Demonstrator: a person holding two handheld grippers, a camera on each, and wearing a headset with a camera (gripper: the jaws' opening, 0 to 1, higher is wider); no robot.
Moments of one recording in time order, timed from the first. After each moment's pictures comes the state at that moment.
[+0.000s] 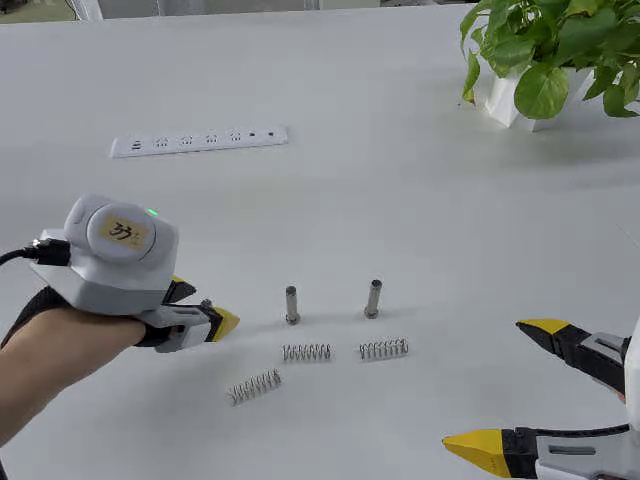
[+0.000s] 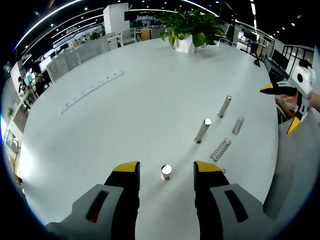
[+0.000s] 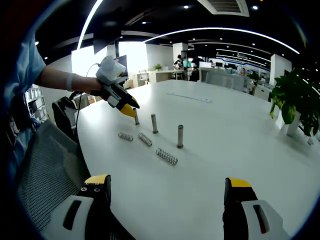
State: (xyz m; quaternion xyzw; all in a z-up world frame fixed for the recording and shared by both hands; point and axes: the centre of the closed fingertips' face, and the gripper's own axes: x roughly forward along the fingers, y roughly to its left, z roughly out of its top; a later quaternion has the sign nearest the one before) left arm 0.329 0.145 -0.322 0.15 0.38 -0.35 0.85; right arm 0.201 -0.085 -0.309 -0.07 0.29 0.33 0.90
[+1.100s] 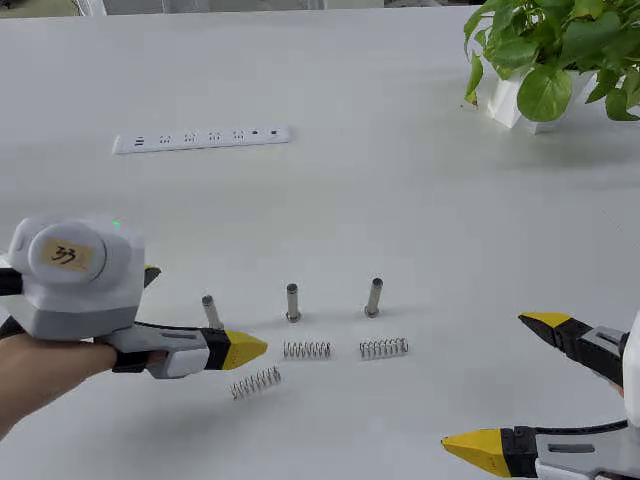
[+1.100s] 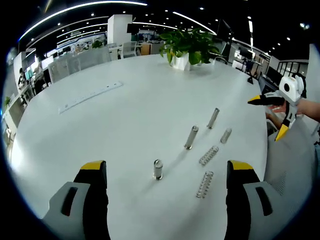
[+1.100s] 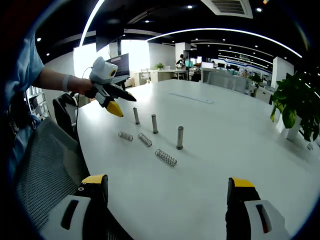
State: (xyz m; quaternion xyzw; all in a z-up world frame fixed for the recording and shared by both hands) left arm 0.317 0.151 -0.306 0.08 0.33 -0.37 0.87; right arm 0.204 -0.086 -0.307 -0.09 0.29 0.33 0.89
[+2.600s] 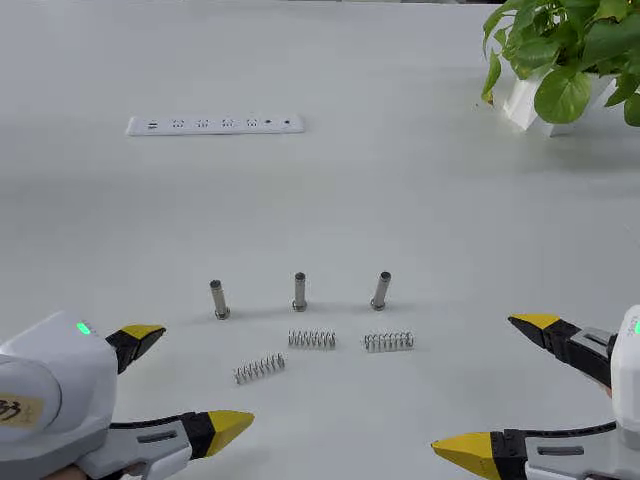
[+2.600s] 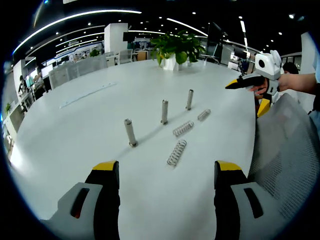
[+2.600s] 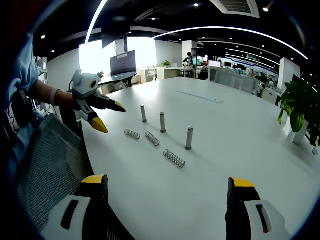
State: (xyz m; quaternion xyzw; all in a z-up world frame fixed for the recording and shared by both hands) left arm 0.239 0.156 -0.329 0.09 0.29 -0.38 0.87; right arm 0.202 -0.071 -0.311 -0.10 0.29 0.36 0.88
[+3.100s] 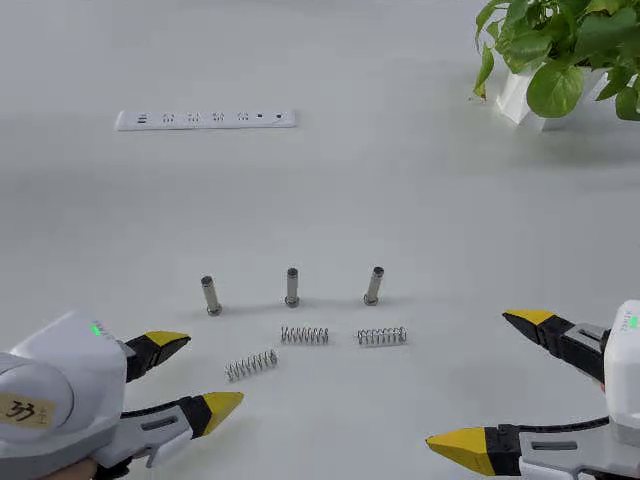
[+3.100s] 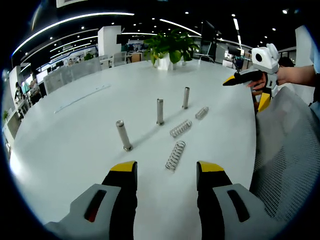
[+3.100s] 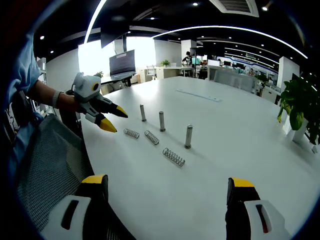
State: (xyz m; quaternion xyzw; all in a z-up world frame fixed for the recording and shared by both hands) left arm 0.246 0.144 -0.337 0.11 0.27 -0.41 0.87; right arm 0.201 -0.073 -0.313 -0.09 0.30 0.36 0.88
